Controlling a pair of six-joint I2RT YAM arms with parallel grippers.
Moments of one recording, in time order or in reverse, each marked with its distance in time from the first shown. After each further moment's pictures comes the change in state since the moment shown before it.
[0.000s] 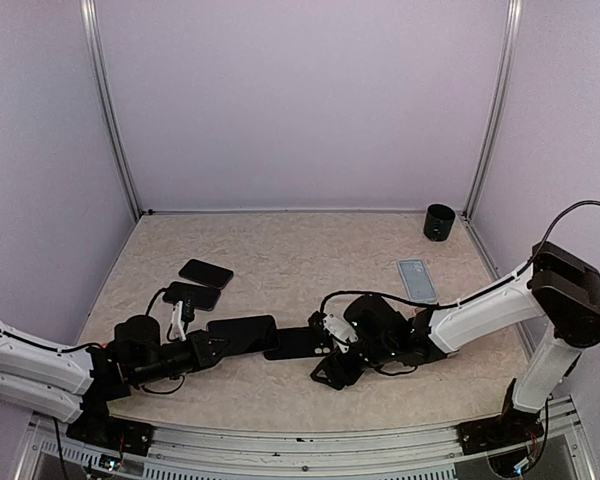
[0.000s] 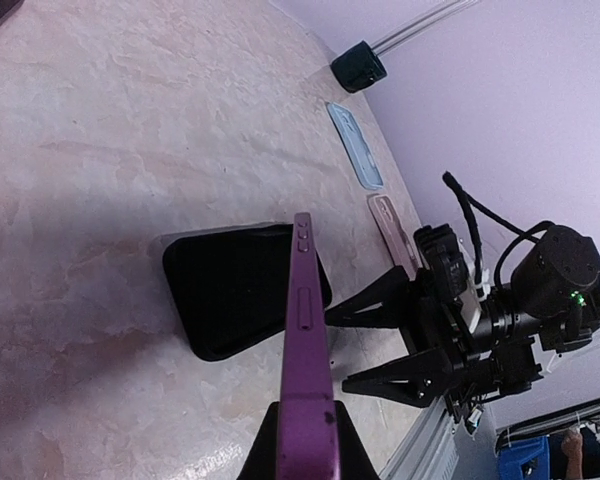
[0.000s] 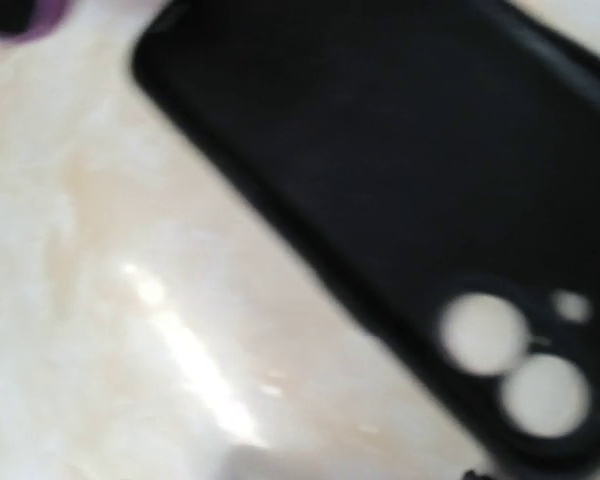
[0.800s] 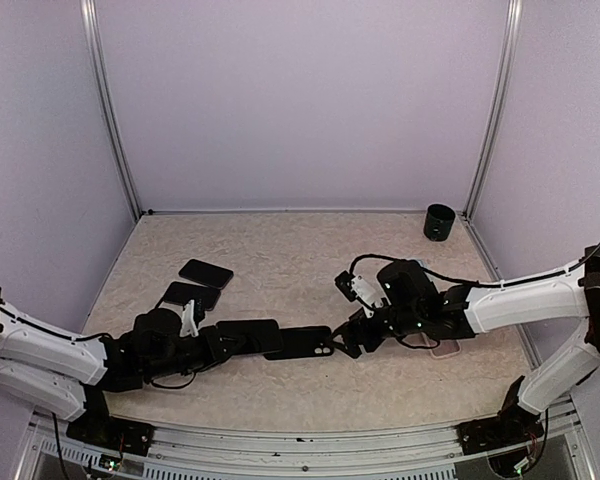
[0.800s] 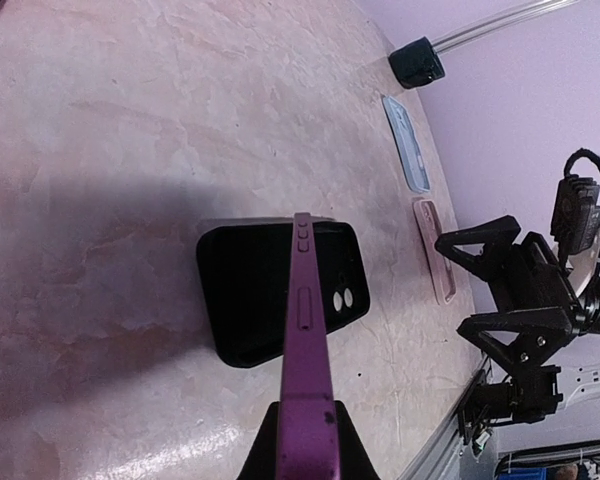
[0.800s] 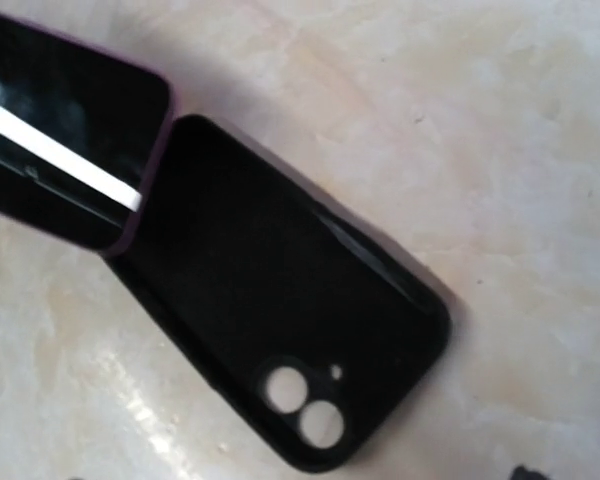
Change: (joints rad) left arm 0.000 0.126 0.103 -0.106 -0.037 -0.103; right arm -0.132 -0.224 -0.010 -0.090 0.015 -0.082
